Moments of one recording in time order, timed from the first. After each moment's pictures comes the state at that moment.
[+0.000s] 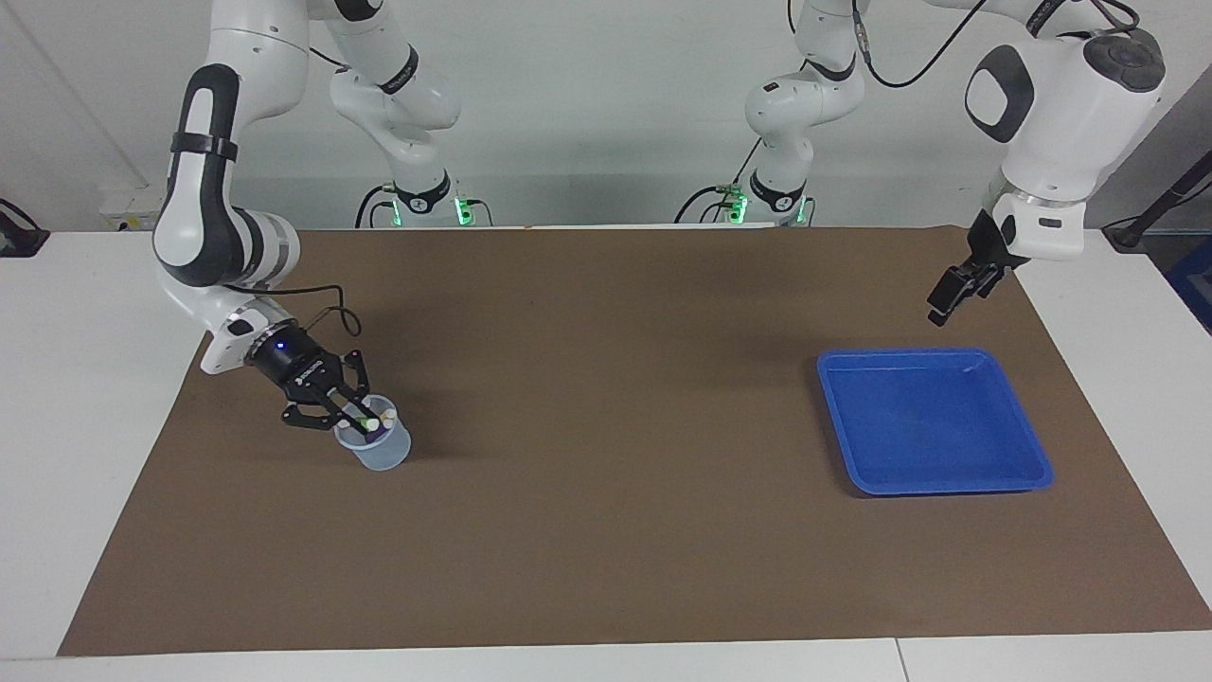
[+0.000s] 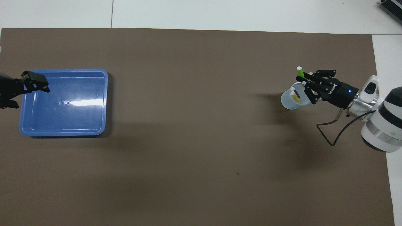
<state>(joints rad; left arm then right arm) 0.31 0.00 -0.30 -1.75 0.04 1.81 -0.41 -0.19 0.24 0.01 -2.08 1.62 2.16 -2.21</state>
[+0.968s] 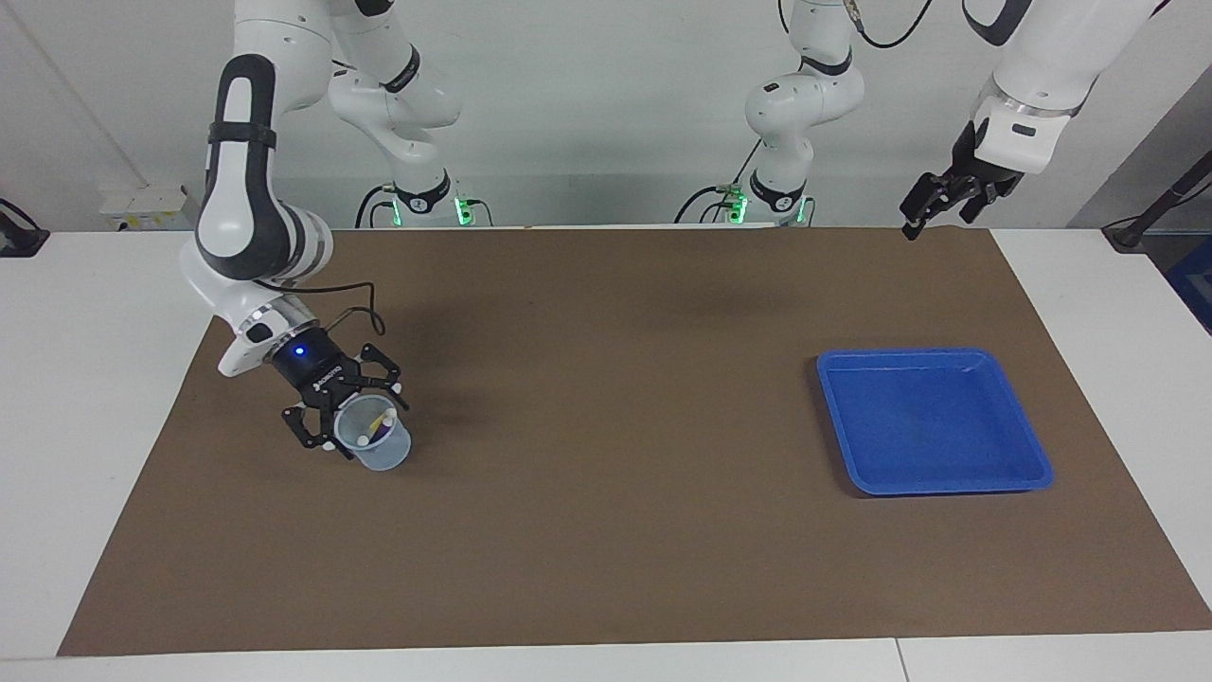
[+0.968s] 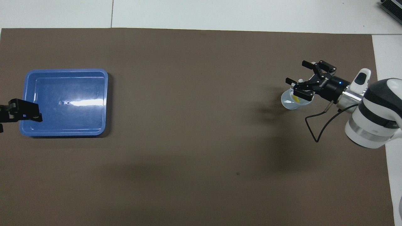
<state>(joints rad) 0.30 -0.14 -0.32 -1.70 -0.03 1.52 -0.21 -0.03 0.19 0.02 -2.04 1.49 2.48 -1.86</state>
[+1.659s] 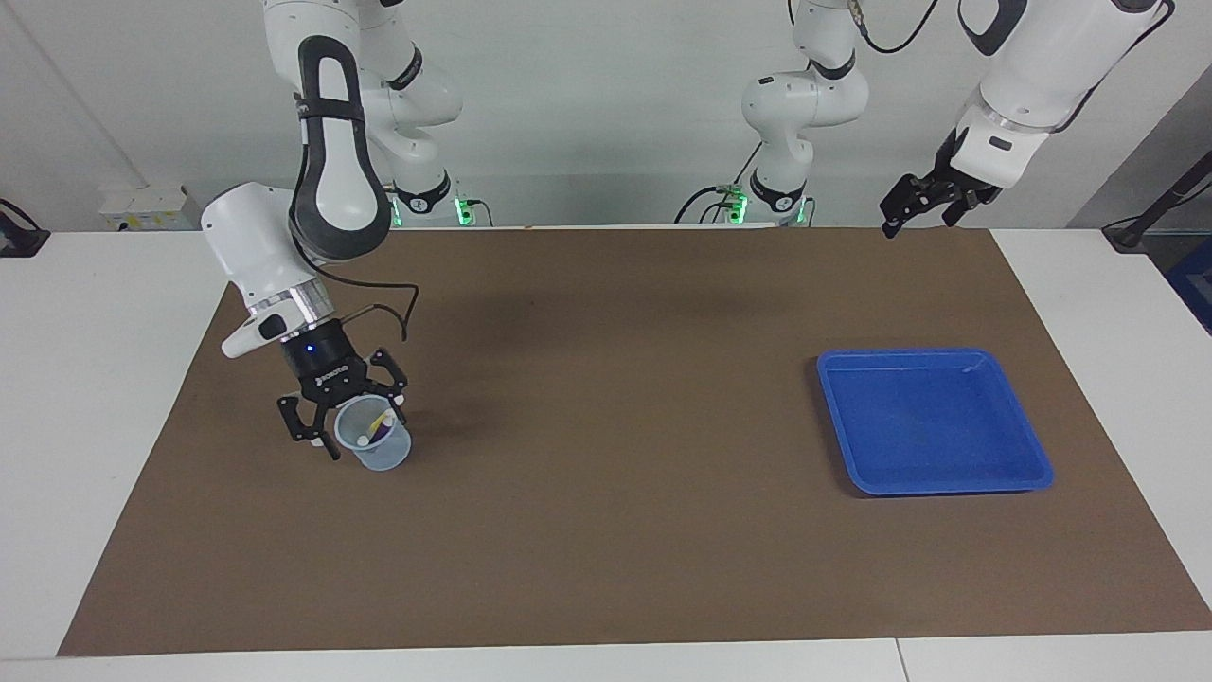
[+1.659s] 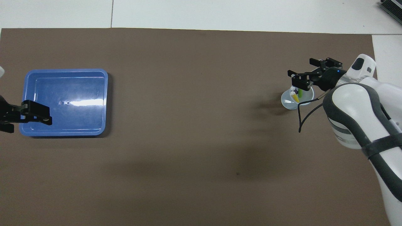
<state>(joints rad) 0.03 -0.06 -0.08 -1.62 -0.03 1.44 -0.20 0.04 0.18 0.00 -2.02 0.94 2.72 -1.21</state>
